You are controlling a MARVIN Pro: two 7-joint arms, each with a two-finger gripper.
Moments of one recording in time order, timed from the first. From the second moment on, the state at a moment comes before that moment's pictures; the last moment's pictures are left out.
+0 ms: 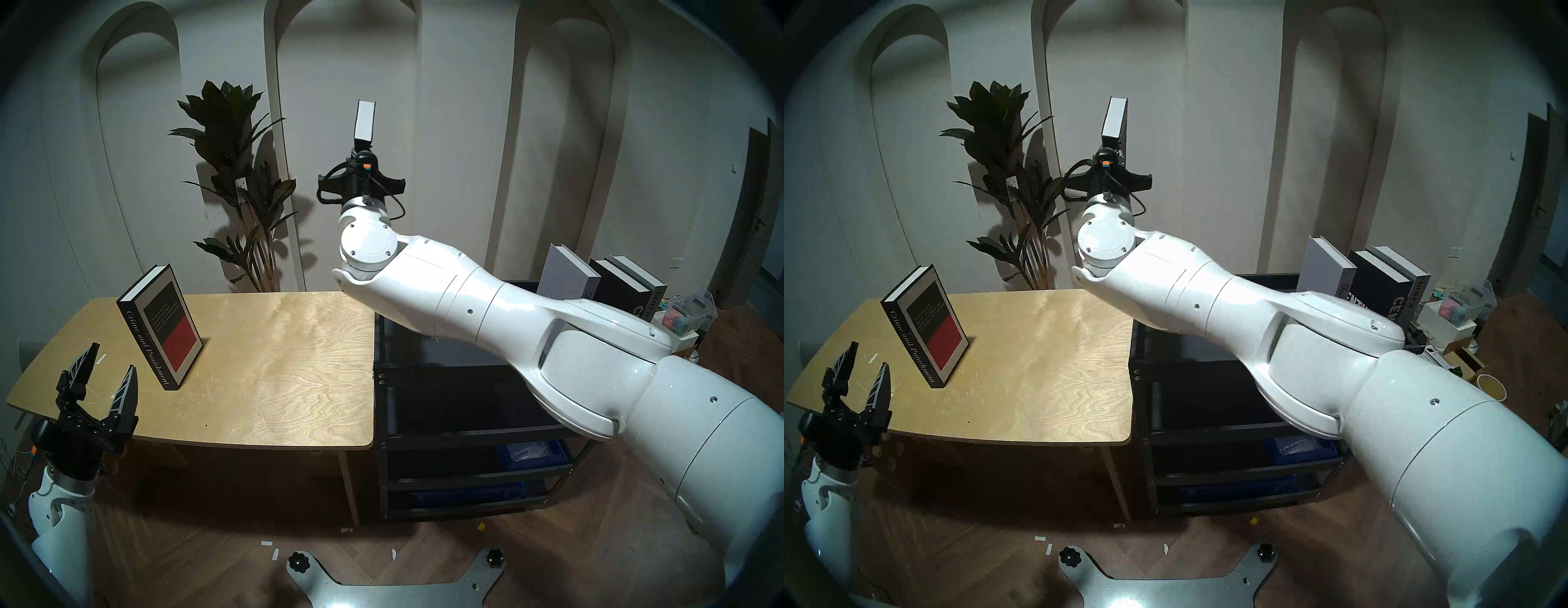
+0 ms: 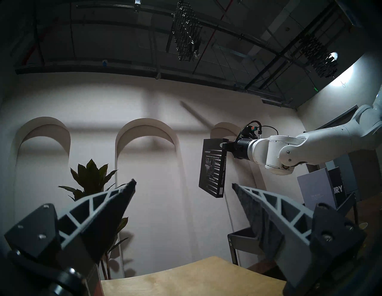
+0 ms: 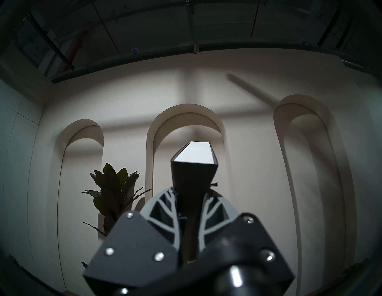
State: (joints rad) left arm 2.18 -1.11 -2.19 -1.72 -1.05 -0.64 -0.99; right arm -0.31 -1.54 0.33 -0.98 0.84 -0.33 -0.81
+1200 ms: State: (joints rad) left arm 2.16 -1.11 -2.06 -1.76 -0.98 -0.64 -0.96; right arm -0.37 -1.11 0.44 -1.47 1.09 0.00 -0.69
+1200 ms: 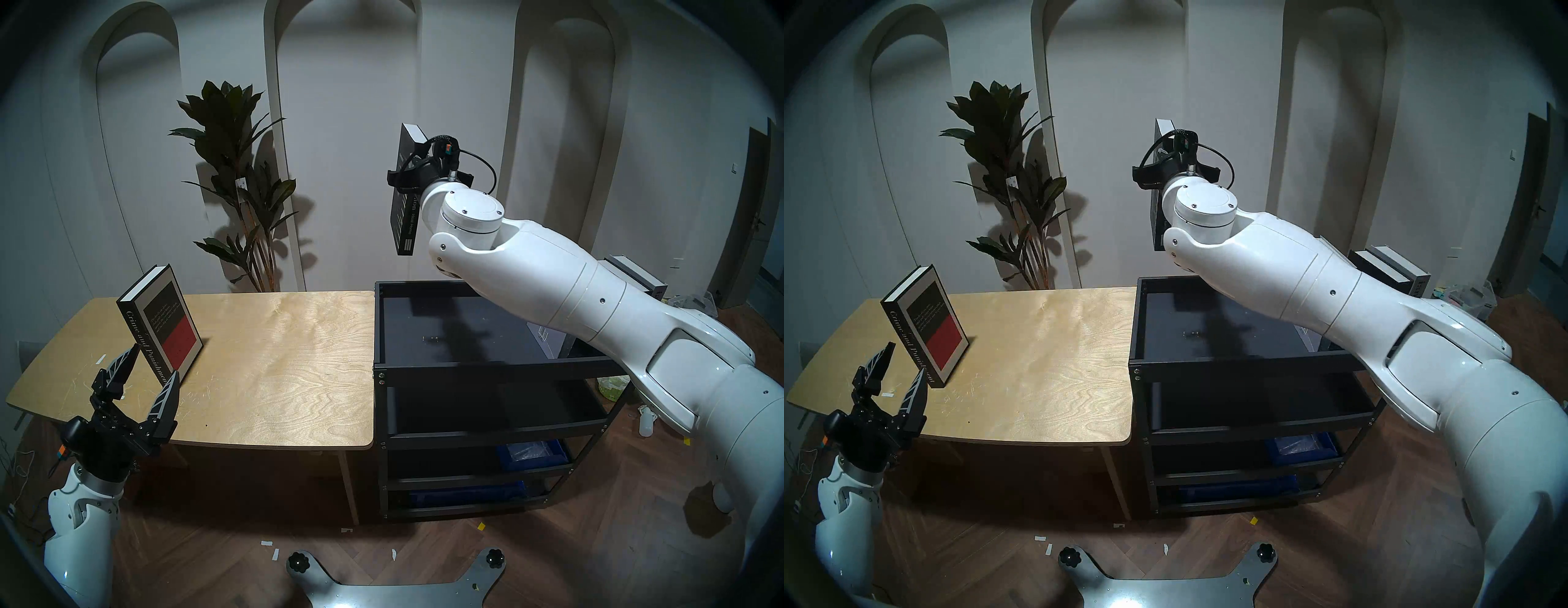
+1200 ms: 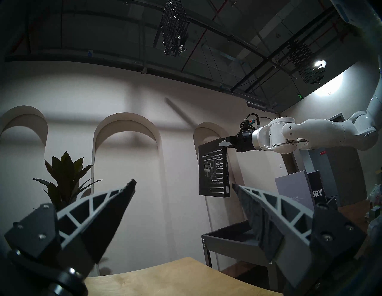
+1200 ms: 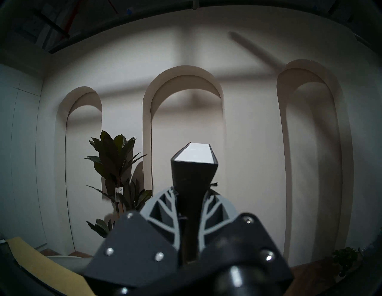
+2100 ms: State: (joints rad) left arm 2.12 -1.11 -1.94 -1.79 -0.94 -0.64 -0.91; right arm -0.48 -0.79 0.56 -1.79 1.19 0.16 -0.74
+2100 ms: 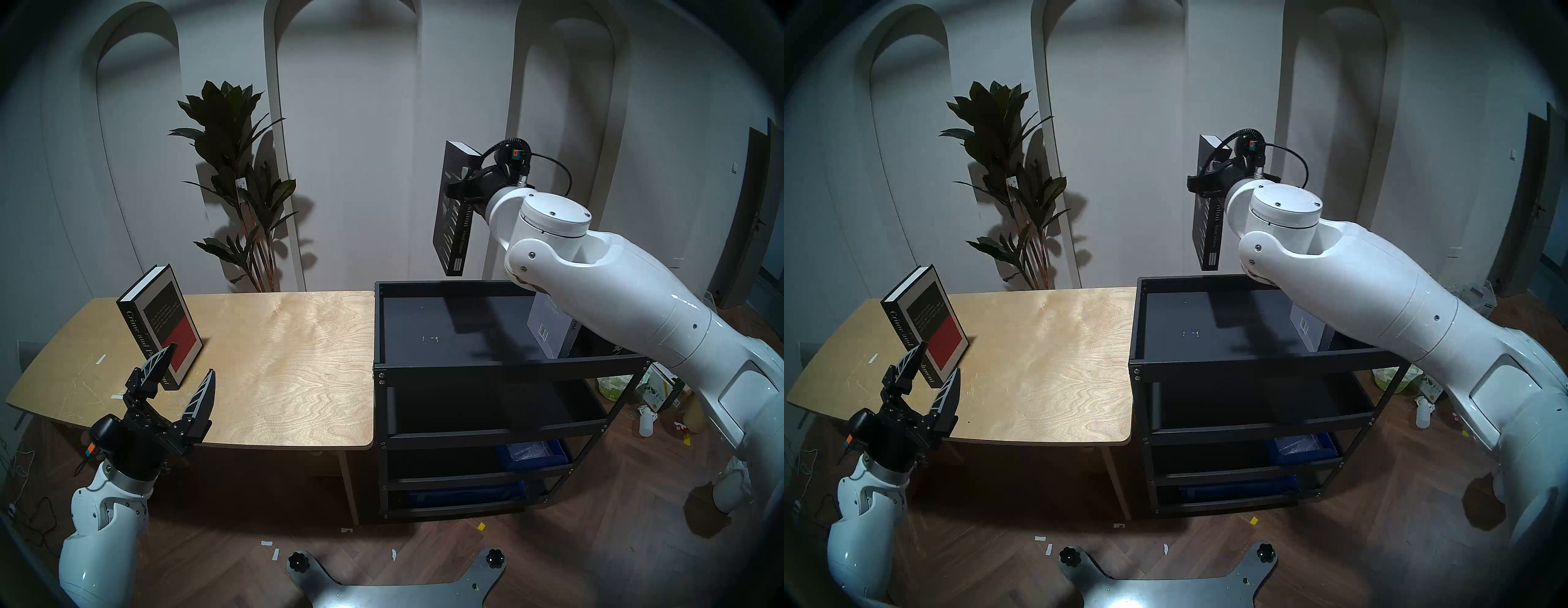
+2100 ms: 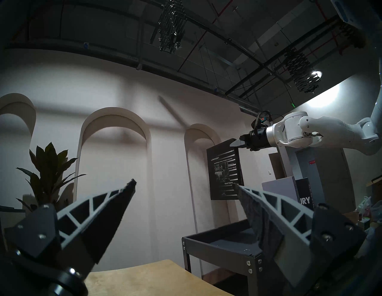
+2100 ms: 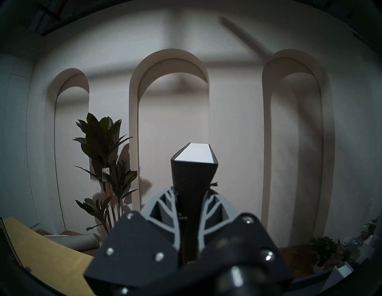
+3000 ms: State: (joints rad) left arm 2.11 -1.15 -1.86 -1.85 -0.88 -0.66 -0.86; right arm -0.65 -0.47 0.68 -1.98 1.33 0.34 -0.79
